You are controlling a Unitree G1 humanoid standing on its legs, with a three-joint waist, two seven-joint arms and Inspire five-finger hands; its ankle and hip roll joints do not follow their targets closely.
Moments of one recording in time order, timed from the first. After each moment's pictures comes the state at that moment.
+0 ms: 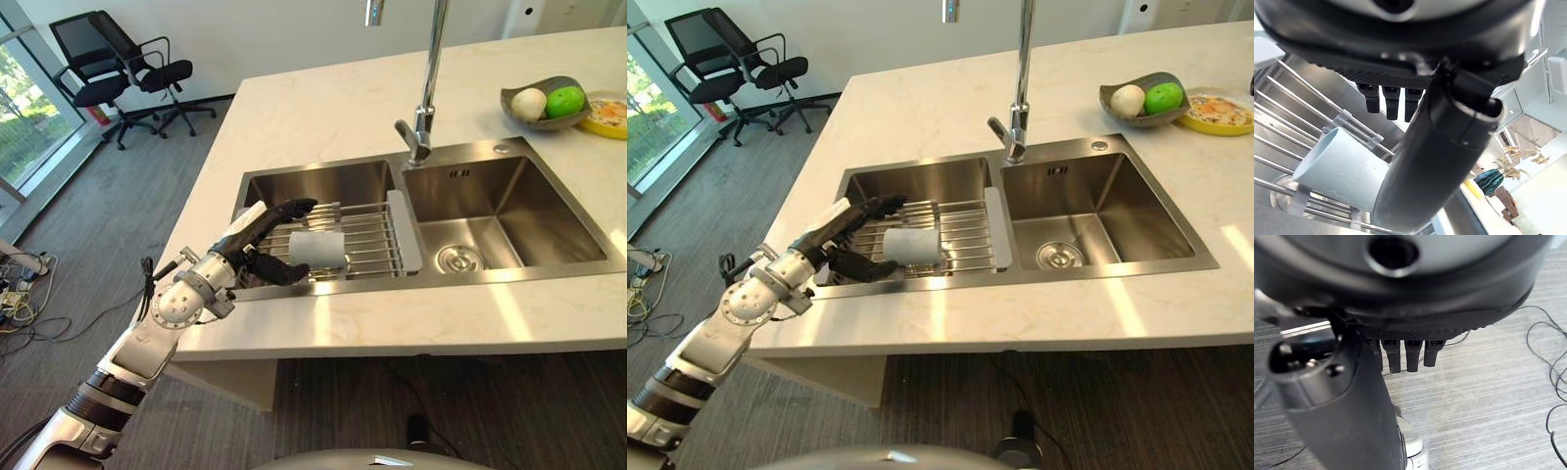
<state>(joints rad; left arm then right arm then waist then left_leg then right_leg) -0.19 0.76 -0.30 -0.11 -0.03 -0.06 -0.13 0.06 -0.42 0.02 1.41 0.24 0.09 0.09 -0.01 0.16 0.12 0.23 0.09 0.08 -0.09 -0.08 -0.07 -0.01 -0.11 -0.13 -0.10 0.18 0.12</state>
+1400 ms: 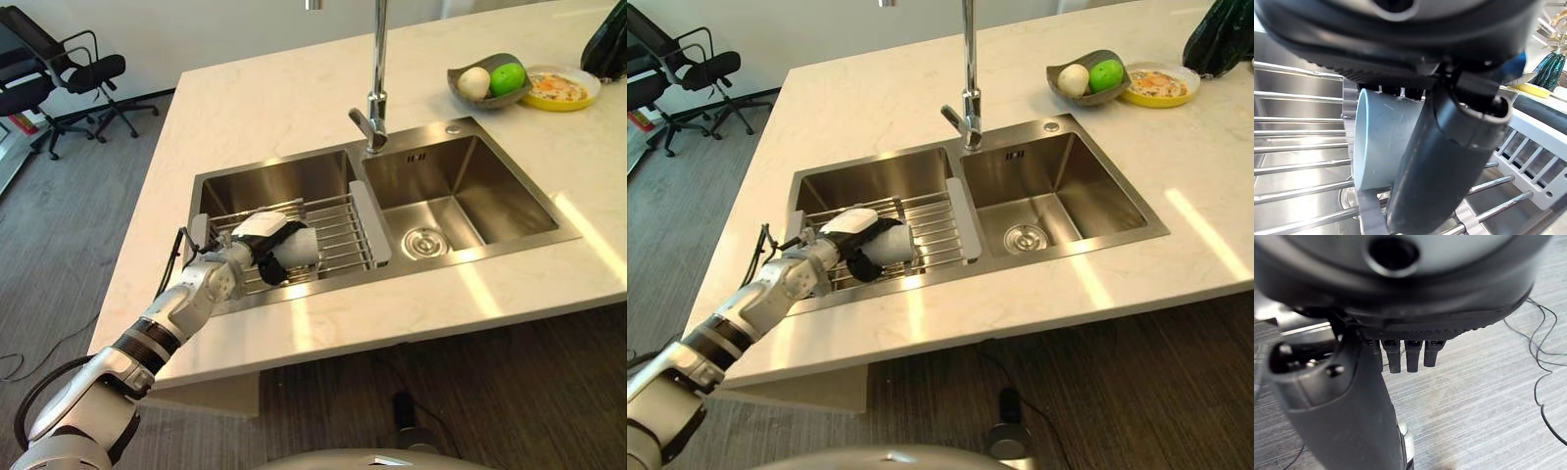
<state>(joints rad) -0.52 0.70 -0.59 0.26 0.43 0.02 -0.14 0.05 -0.36 0.02 1.38 0.24 0.08 0.08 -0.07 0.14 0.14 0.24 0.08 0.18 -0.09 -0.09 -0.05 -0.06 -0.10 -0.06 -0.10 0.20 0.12</state>
